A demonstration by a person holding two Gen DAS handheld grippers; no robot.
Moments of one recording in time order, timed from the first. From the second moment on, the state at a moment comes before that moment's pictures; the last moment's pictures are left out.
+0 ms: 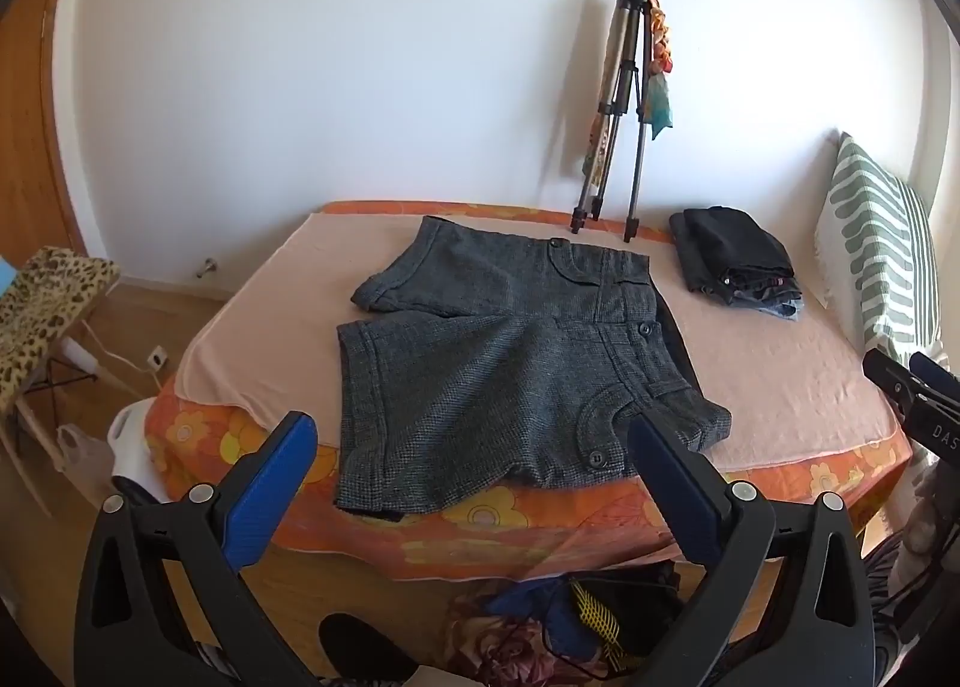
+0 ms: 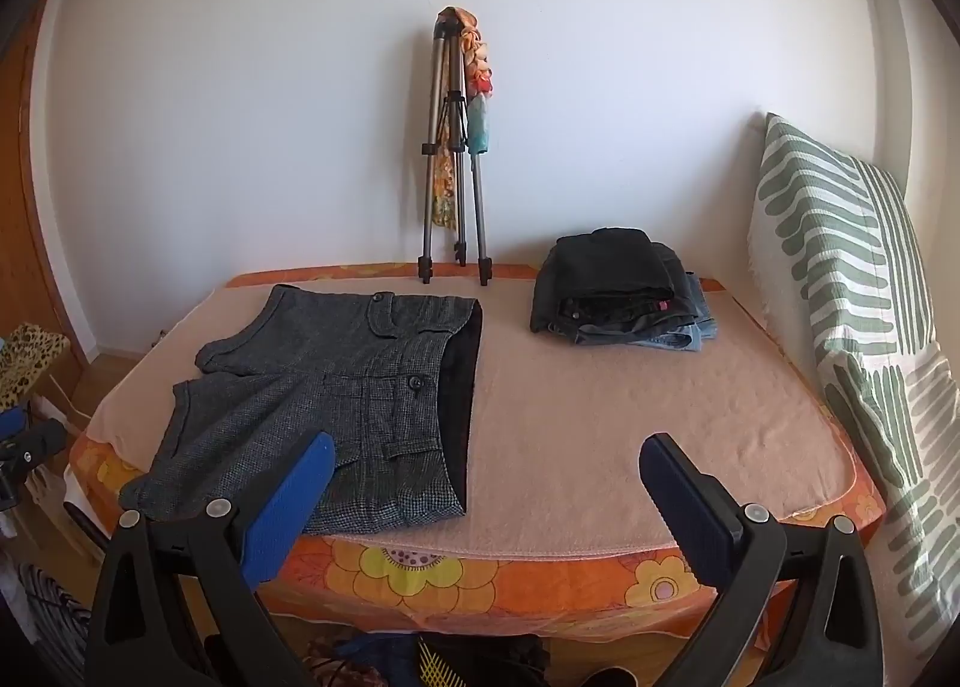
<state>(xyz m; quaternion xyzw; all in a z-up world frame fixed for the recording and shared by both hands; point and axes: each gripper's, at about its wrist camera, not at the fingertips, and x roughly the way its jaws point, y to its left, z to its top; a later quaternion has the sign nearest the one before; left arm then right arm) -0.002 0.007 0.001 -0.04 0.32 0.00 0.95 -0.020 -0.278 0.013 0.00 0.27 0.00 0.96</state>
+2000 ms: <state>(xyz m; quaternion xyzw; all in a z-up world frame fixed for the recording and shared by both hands) -0.005 0.014 -0.004 -0.05 0.32 0.01 0.95 -0.022 -0.270 0.009 0.00 0.27 0.01 0.96</state>
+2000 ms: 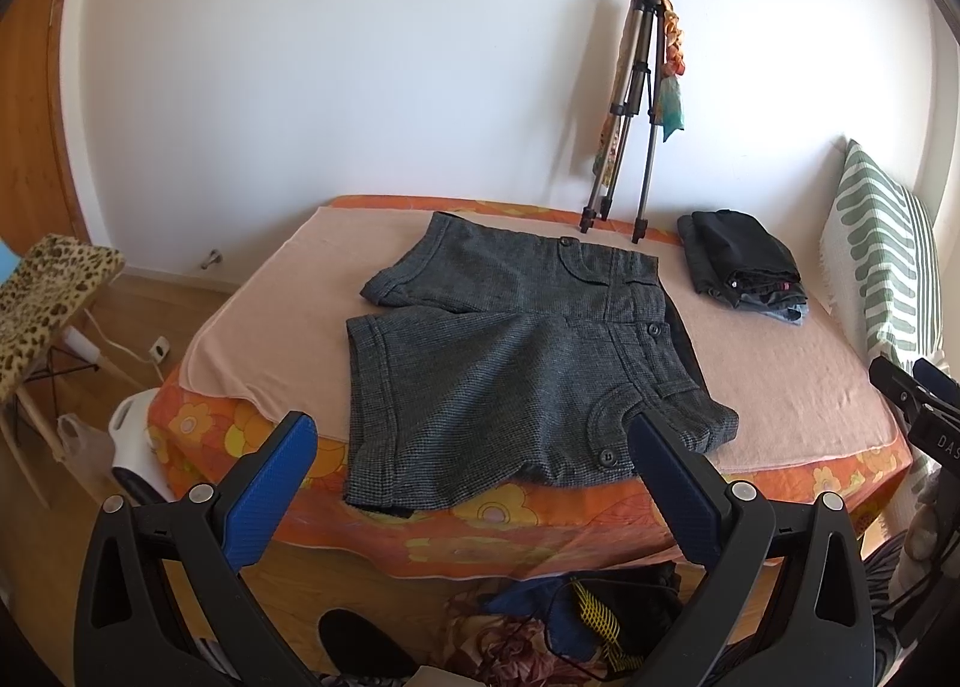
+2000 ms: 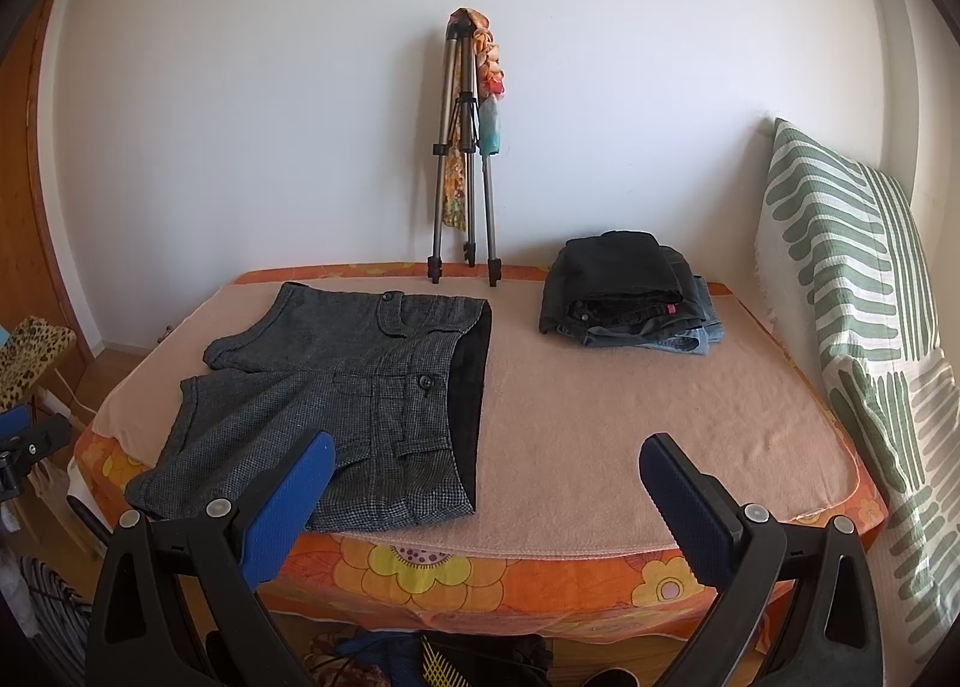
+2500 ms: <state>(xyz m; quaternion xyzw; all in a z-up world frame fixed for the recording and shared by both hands) -0.003 0.021 -0.011 -0.03 0.33 0.02 0.94 -0.017 -0.270 0.000 -0.01 0.28 0.03 0.96</state>
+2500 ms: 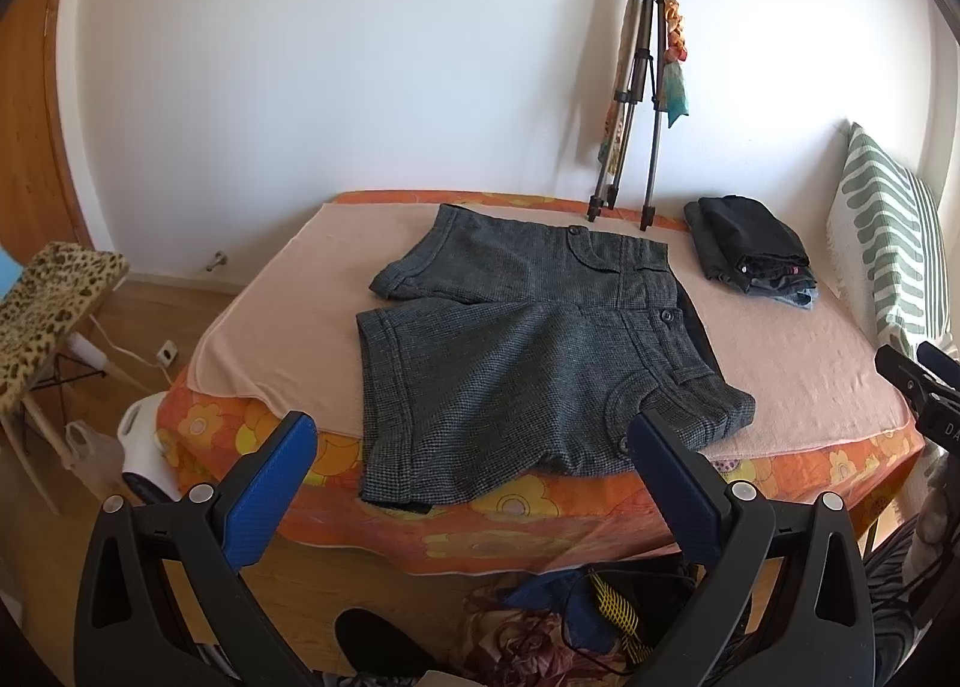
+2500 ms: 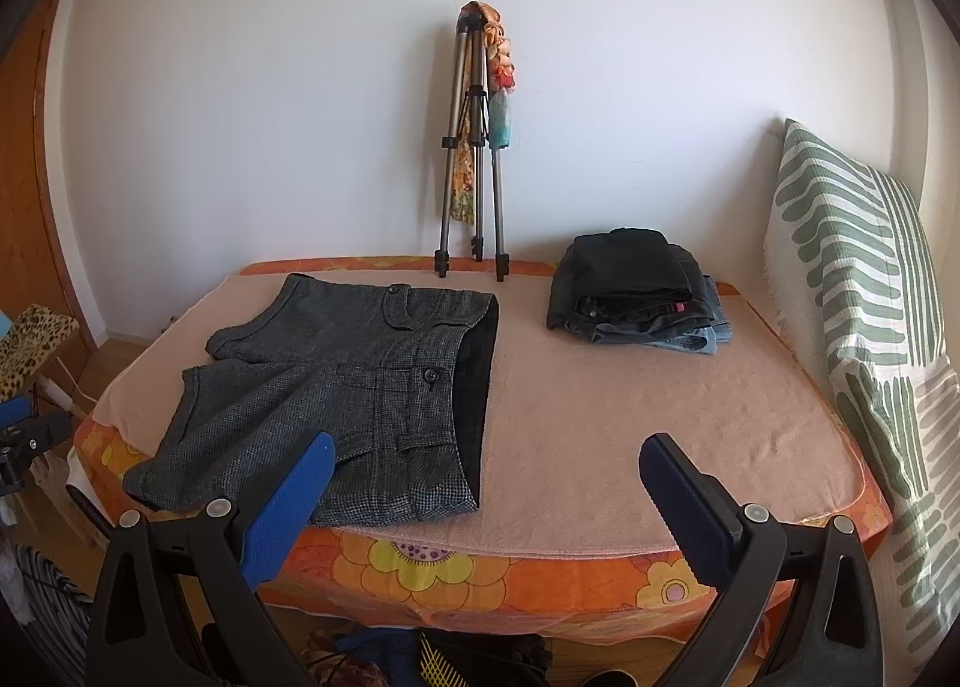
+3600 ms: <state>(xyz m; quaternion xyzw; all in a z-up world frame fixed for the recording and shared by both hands) 0.036 0.029 -0.092 0.13 0.45 -0.12 0.87 0.058 -0.175 -0.131 -0.43 0.34 0.33 0.77</state>
